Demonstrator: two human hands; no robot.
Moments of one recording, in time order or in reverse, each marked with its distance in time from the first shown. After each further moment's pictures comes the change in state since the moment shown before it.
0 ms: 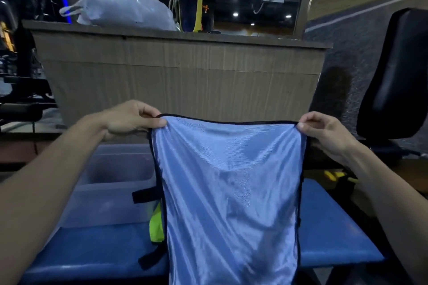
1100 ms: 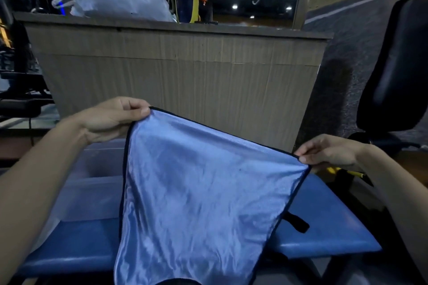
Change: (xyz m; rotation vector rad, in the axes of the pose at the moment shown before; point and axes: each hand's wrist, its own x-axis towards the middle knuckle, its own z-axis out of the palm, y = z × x) left_hand -0.014 -0.020 -0.008 -0.305 -0.104 0.074; right_hand -0.017 0.028 -0.029 -0.302 -0.368 0.440
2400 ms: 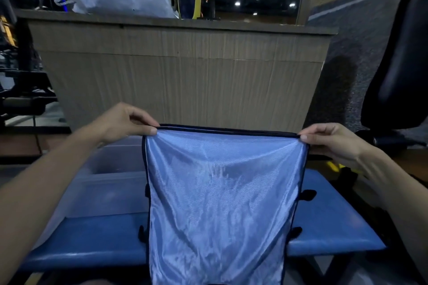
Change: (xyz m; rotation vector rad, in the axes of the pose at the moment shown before) left_hand -0.005 -0.015 0.009 0.539 0.277 0.029; right_hand -0.004 -0.008 0.014 0.317 0.195 -0.289
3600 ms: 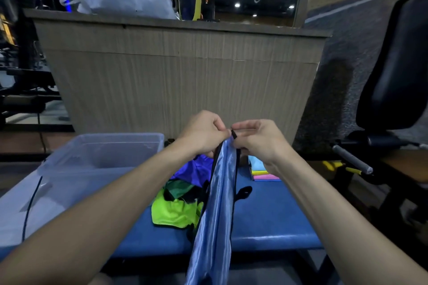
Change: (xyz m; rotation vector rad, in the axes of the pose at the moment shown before) left_hand -0.009 0.106 0.150 0.038 0.063 -0.085; right_hand -0.028 -0.056 0.176 -0.046 0.156 0.069
